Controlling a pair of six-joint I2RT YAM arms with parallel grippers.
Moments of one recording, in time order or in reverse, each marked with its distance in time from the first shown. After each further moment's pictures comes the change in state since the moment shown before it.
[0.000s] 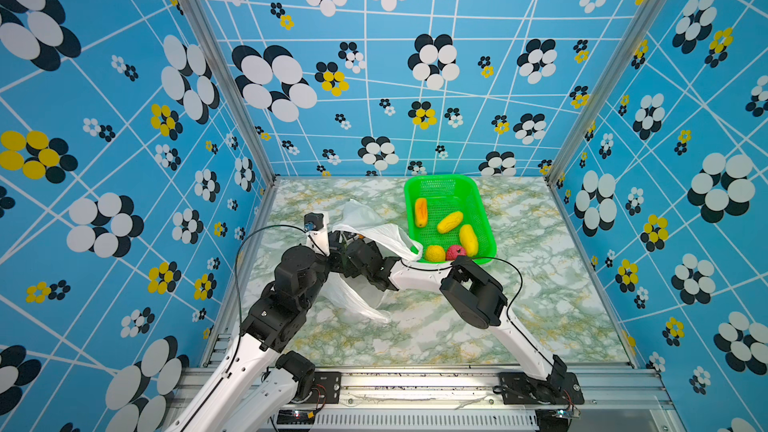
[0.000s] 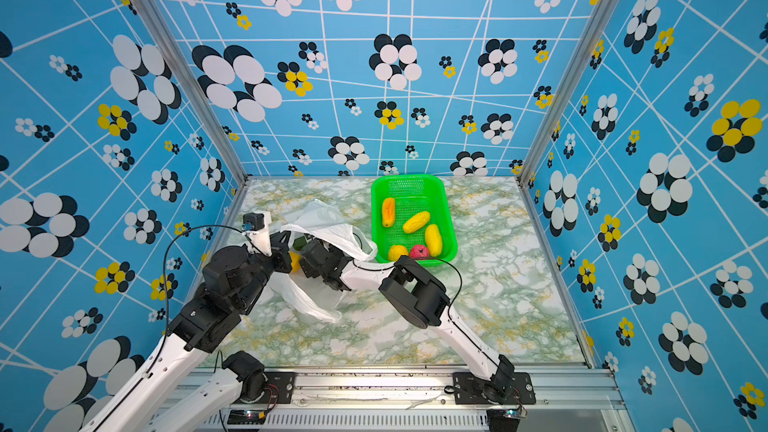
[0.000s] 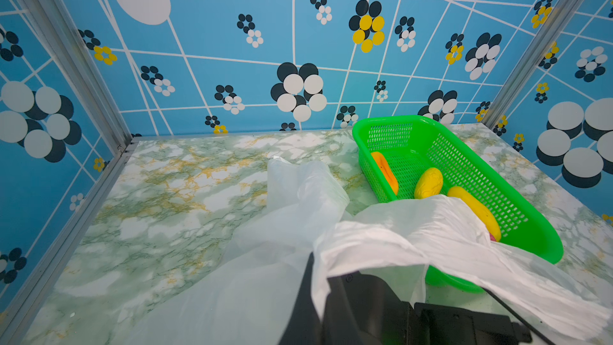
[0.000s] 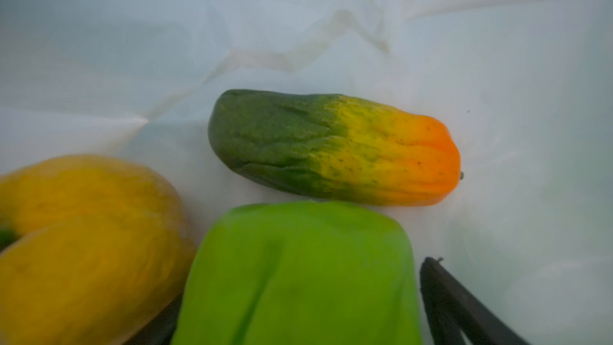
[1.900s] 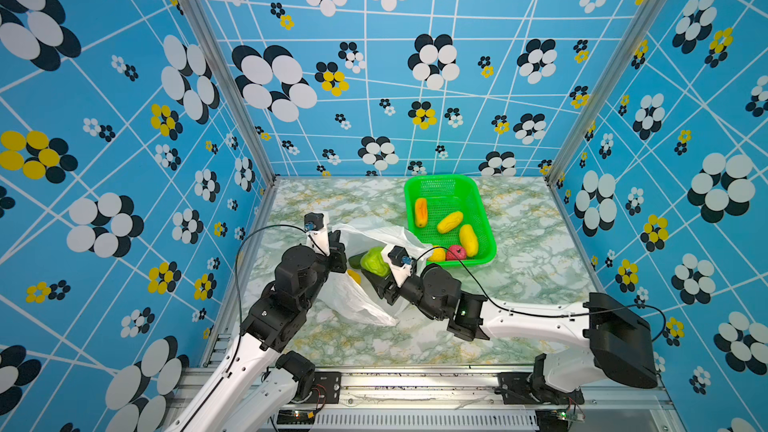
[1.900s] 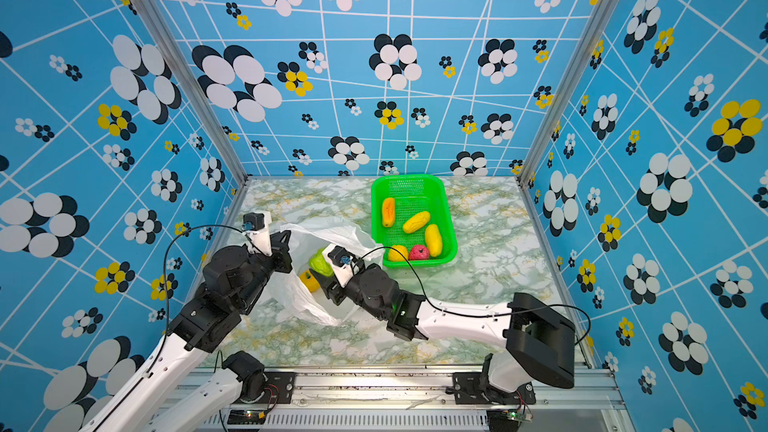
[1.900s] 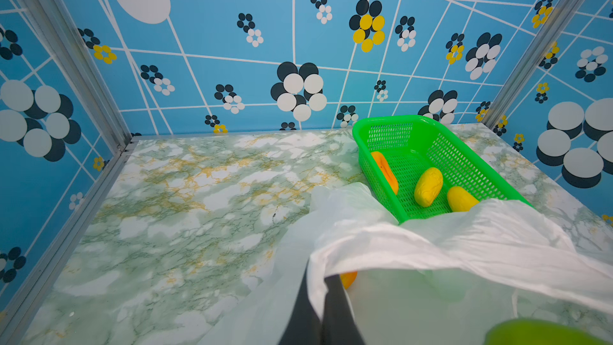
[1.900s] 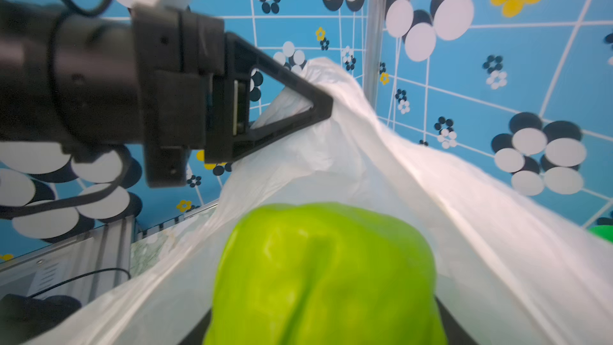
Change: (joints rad) left arm 0.000 0.002 0.000 0.000 0.000 -0.003; right arm 0.164 -0.988 -0.939 0.597 -0.061 -0.242
